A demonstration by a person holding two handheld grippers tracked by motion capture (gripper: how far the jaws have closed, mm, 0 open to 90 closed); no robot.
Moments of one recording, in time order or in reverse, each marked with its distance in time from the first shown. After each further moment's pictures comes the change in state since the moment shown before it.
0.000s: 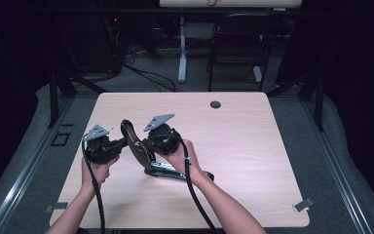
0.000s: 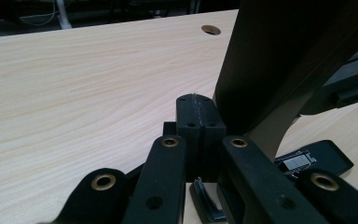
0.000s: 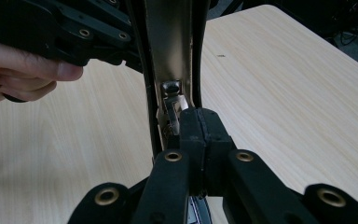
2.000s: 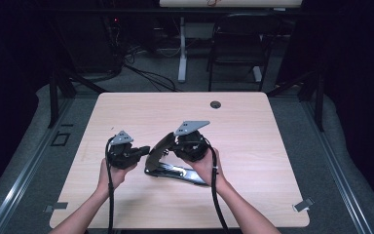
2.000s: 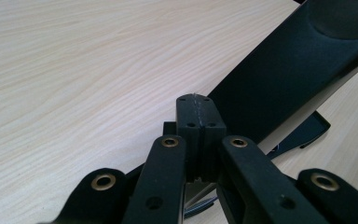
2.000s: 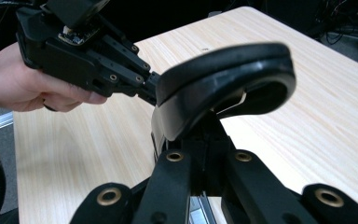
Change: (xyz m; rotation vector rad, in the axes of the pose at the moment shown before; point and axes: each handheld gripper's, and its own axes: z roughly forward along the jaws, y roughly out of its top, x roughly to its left) left arm -0.032 -0.011 0.042 0.130 -0.110 0.103; right arm -0.015 -0.045 -0.061 -0.076 -0.010 0.075
